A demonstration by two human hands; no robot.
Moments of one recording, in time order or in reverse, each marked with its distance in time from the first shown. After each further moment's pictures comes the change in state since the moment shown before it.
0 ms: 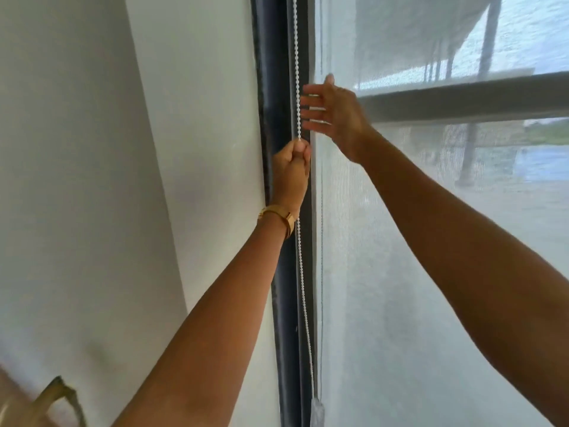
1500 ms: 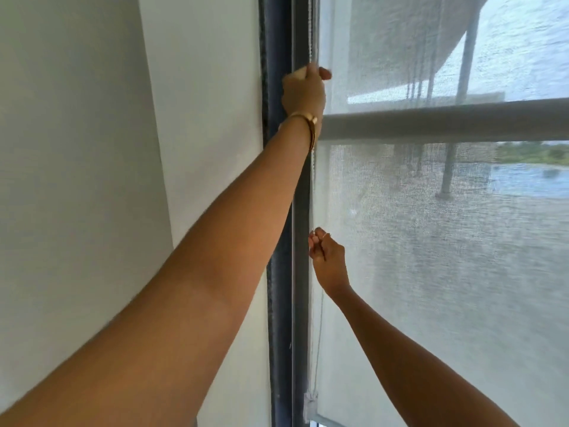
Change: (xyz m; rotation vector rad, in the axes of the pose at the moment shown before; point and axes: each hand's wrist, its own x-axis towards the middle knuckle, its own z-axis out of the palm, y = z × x) left_hand 0.104 0.078 0.032 0.013 0.118 -0.050; right_hand -0.101 0.196 0.031 -0.331 0.210 -0.062
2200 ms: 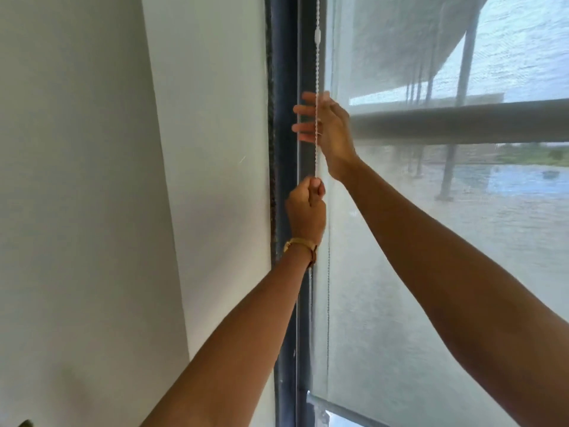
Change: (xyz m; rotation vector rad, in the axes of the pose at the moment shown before) left_hand -0.090 -0.145 -0.031 0.136 0.048 0.158; right_hand 0.152 -0.152 -0.019 0.432 -0.044 -0.105
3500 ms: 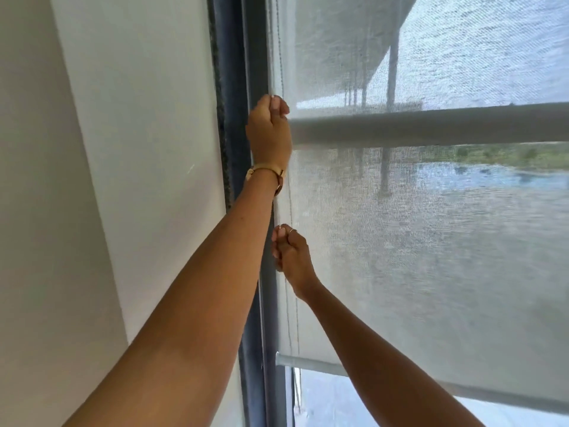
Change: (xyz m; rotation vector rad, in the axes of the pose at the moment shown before) left_hand 0.104 0.063 0.034 -0.161 -0.029 0.162; right_hand -0.141 0.121 -0.022 -0.166 0.070 0.242
